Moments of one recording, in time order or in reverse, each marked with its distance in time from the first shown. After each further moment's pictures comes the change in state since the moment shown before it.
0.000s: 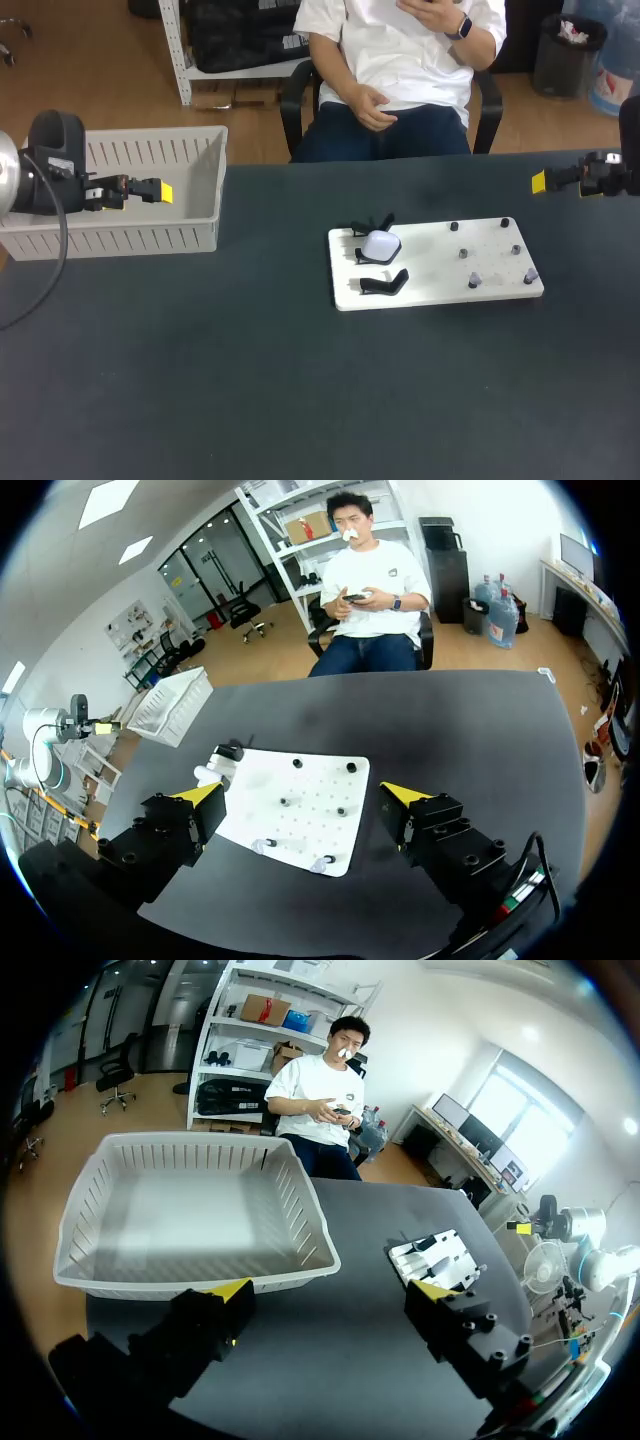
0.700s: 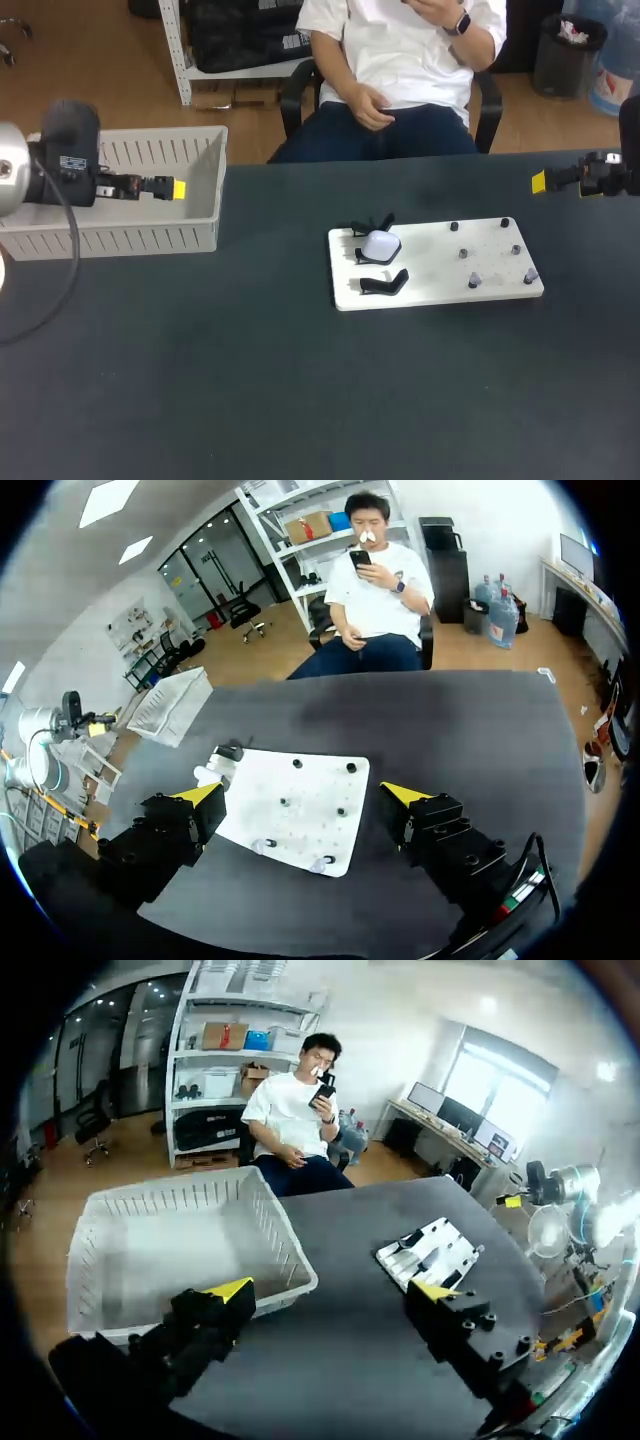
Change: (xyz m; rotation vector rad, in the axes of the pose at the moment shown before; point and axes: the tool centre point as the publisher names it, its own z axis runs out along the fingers) left arm -0.011 -0.029 -0.003 0.019 -0.040 0.214; right arm 0.000 0.000 0.000 0.000 0.000 0.000
